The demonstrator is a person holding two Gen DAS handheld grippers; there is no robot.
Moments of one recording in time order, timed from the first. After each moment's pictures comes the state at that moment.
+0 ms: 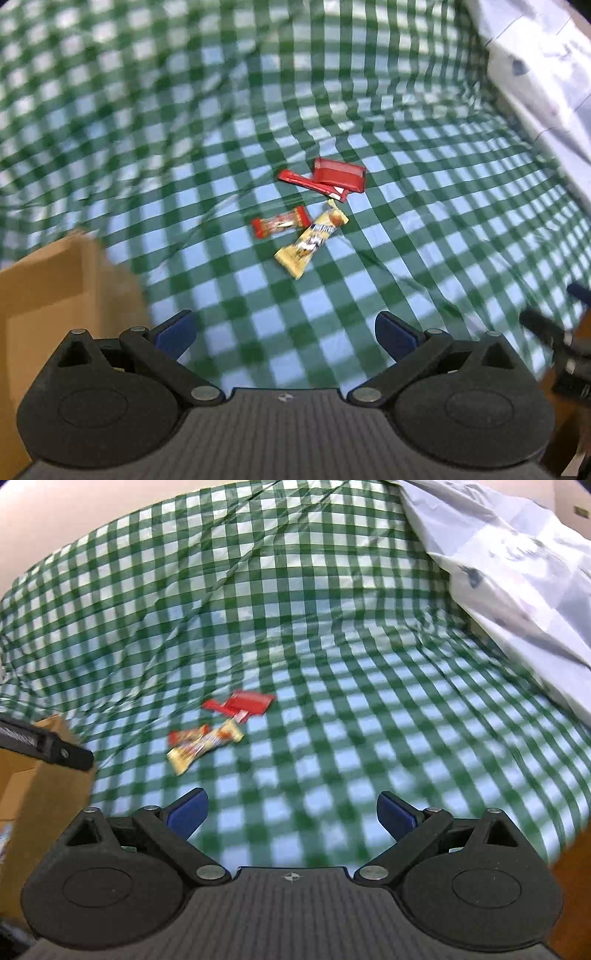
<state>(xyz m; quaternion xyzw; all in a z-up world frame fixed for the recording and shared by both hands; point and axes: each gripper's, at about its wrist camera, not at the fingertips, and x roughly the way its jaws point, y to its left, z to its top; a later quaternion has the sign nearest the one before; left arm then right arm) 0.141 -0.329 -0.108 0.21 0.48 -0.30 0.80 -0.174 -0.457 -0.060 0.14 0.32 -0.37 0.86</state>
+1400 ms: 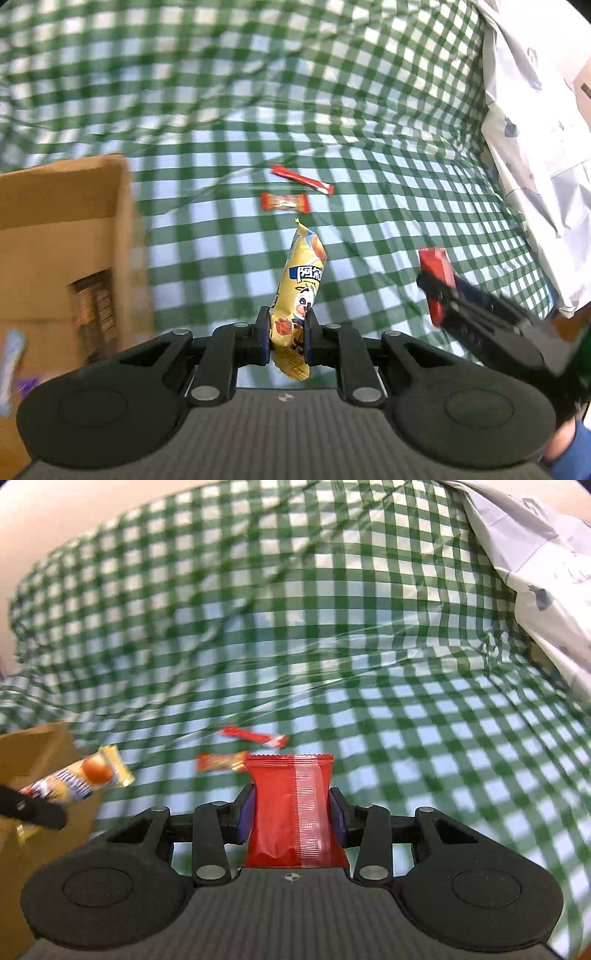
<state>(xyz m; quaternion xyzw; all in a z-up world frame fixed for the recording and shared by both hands) 0.121 -0.205 -0.074 0.07 0.51 -0.31 0.80 -0.095 -0.450 -0.094 0.13 0.30 -0.32 0.89</state>
